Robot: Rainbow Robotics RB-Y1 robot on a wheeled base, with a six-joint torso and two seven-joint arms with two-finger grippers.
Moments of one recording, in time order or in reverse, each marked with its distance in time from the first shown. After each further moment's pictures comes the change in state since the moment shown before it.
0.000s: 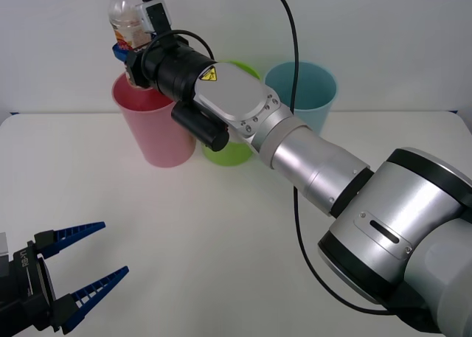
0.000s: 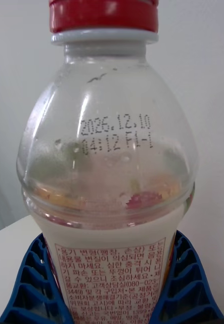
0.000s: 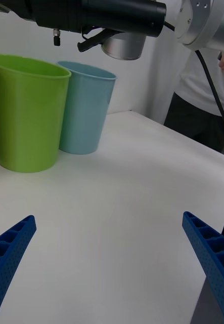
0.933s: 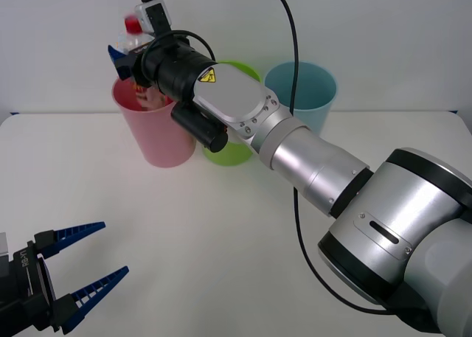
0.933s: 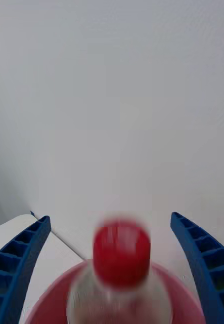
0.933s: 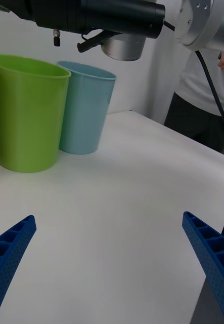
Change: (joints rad) right arm 0.000 0.000 0.008 0.000 0.011 0.022 0.016; left arm 0.000 0.000 0.000 0.000 0.000 0.000 0.000
